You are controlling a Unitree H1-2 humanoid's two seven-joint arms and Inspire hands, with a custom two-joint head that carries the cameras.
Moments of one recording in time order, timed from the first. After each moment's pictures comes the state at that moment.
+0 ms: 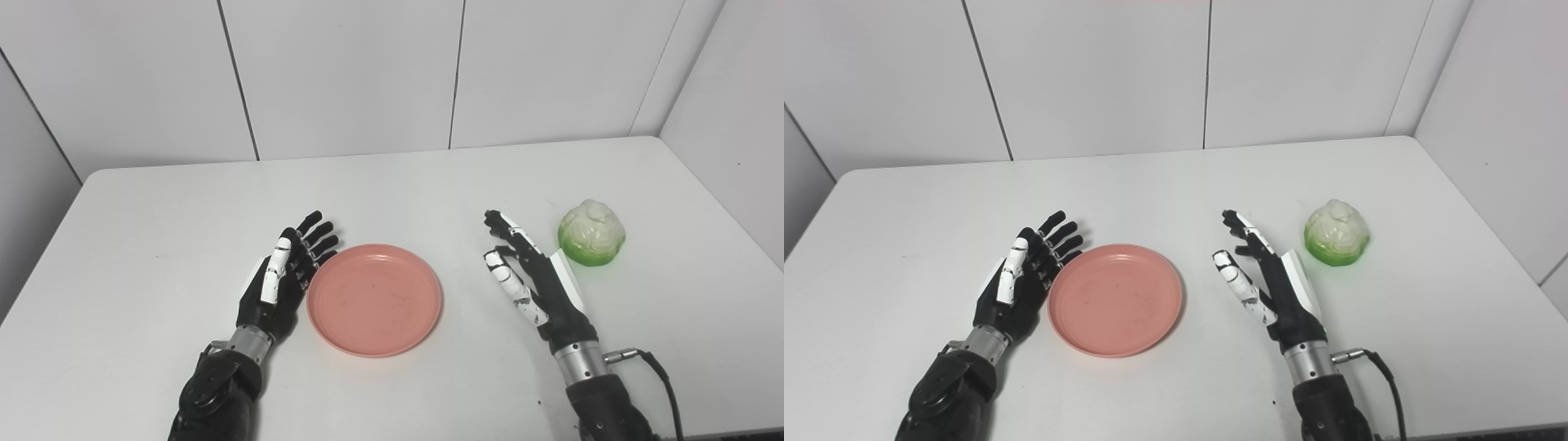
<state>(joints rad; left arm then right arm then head) -0.27 0.05 0.00 0.27 -0.30 0.06 -0.30 -0.09 -0.12 0.05 -0.26 -0.32 0.01 0.04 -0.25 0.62</state>
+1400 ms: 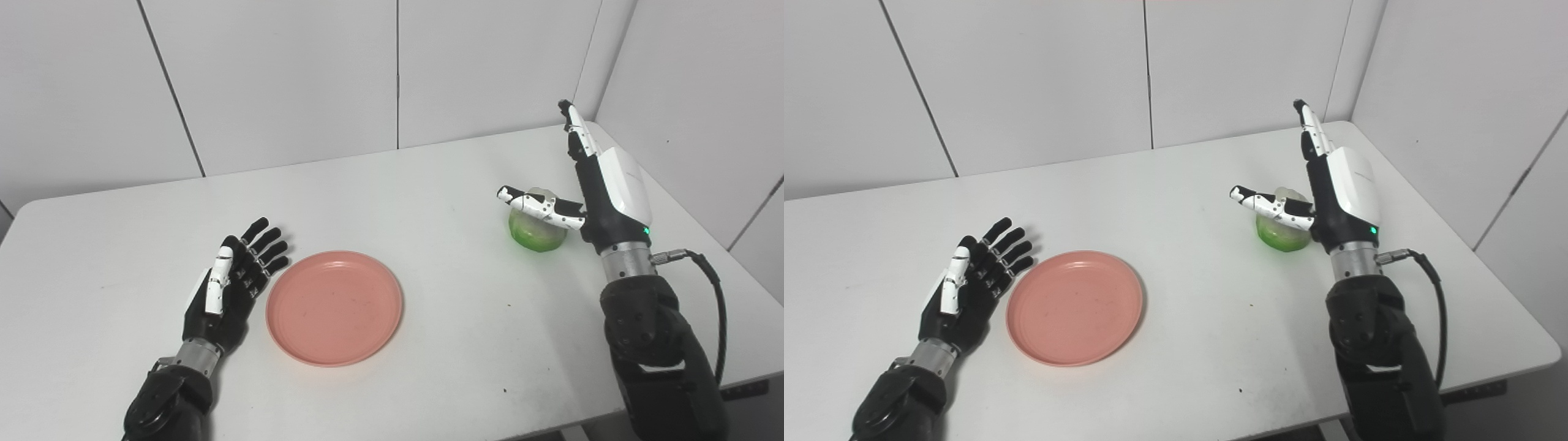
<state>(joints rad) -0.32 0.09 0.04 0.36 -0.33 0.05 -0.37 -0.22 -0.30 -0.13 -0.29 -0.63 0.21 0.00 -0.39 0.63</state>
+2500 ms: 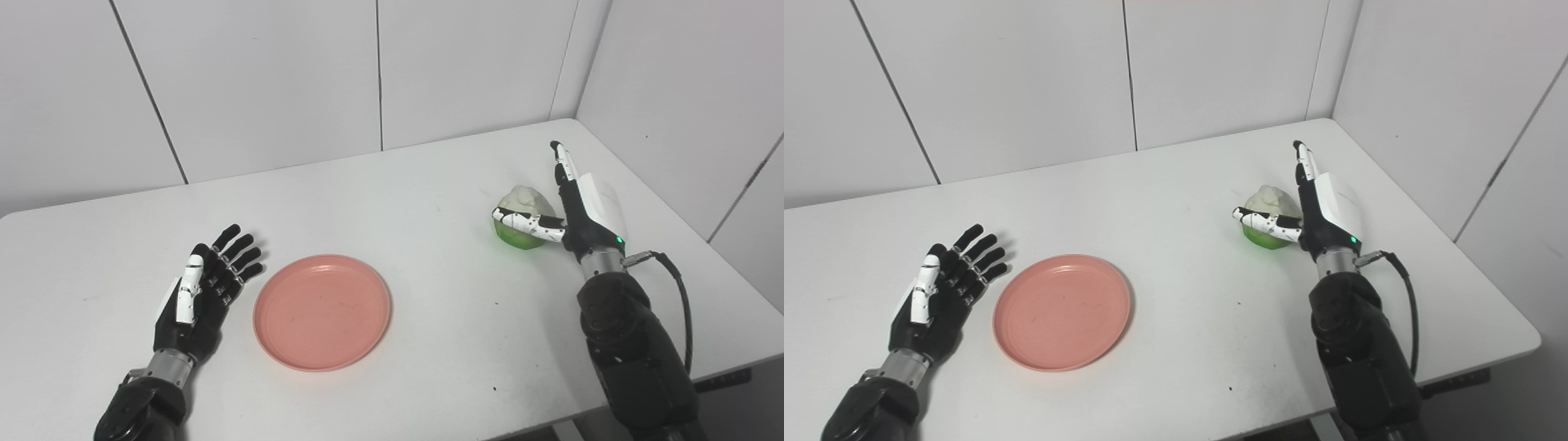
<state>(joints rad) -0.33 0.12 0.06 0.38 -0.34 0.04 -0.39 -0.26 -0.29 -0.09 -0.07 -0.62 0.32 -0.05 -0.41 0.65</state>
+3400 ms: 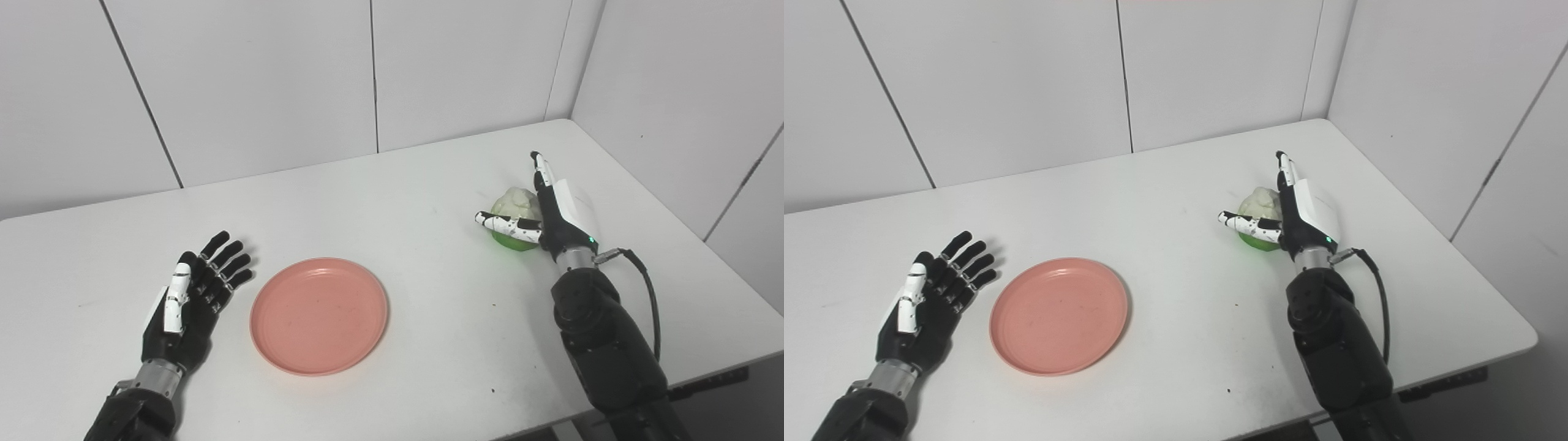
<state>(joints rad) -0.31 0.13 0.07 0.35 -0.35 0.05 -0.40 -0.31 -0.29 -0.06 0.06 -0.61 0.34 -0.10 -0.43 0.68</state>
